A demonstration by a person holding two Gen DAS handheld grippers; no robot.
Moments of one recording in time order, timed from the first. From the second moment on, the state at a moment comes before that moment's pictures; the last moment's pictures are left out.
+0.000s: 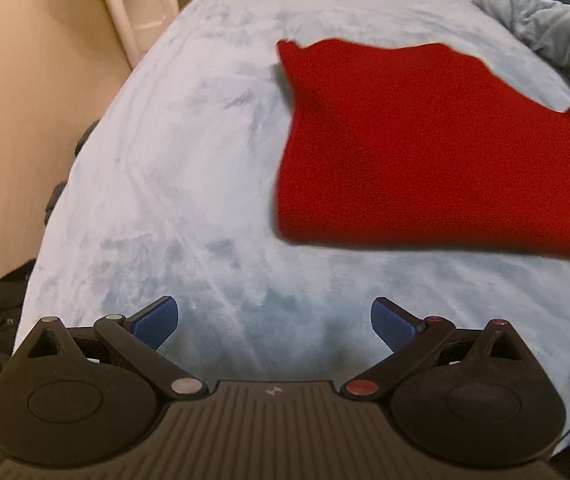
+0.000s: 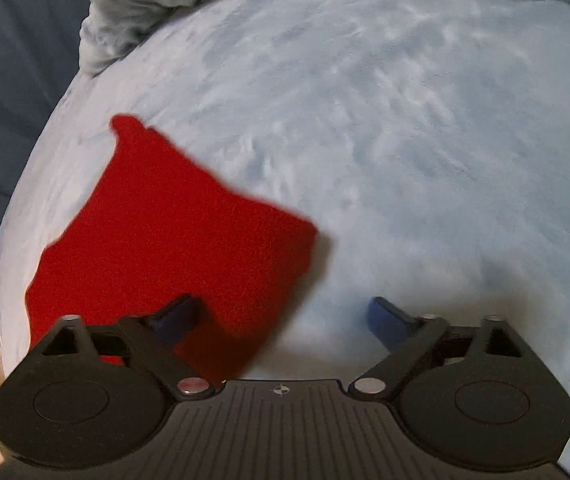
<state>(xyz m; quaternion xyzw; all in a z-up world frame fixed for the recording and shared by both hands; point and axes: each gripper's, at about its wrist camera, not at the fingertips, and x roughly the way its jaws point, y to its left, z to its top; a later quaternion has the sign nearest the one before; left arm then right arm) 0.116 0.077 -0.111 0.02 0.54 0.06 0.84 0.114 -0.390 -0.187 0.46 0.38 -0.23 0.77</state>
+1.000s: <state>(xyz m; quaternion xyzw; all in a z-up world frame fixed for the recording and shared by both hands) 0.122 0.192 -0.138 -0.10 0.54 0.13 0.82 0.126 0.048 -0.153 -0.27 0.29 0.23 0.88</state>
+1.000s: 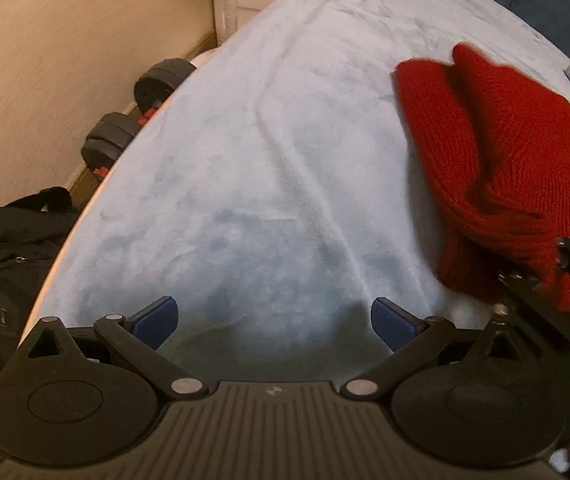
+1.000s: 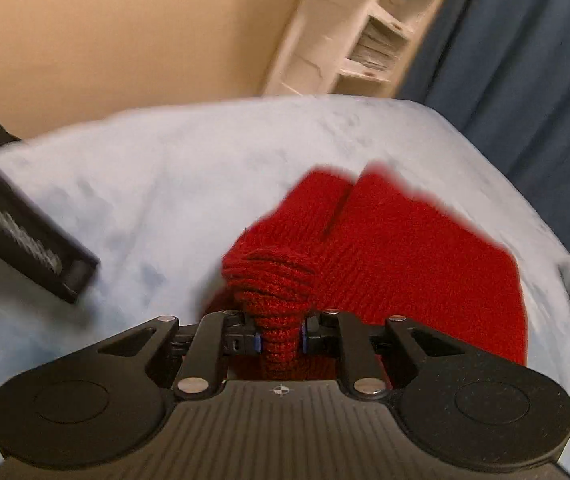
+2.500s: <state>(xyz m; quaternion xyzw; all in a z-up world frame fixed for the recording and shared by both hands) 0.304 0.187 -0.156 -0.26 0.52 -0.06 0.81 0.374 -0.243 -0.156 0.18 0.54 0.02 0.83</state>
